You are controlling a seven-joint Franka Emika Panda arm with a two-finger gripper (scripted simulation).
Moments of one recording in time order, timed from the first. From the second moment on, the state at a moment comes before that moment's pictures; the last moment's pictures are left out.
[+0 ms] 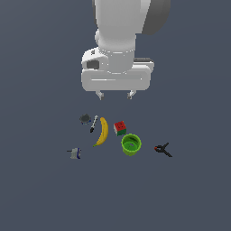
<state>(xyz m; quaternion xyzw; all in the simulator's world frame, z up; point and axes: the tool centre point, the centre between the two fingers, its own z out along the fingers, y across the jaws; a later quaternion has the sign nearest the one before) 0.002 0.001 0.331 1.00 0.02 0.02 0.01</state>
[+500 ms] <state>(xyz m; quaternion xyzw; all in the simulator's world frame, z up) 0.001 0.006 0.325 1.00 0.03 0.00 0.01</state>
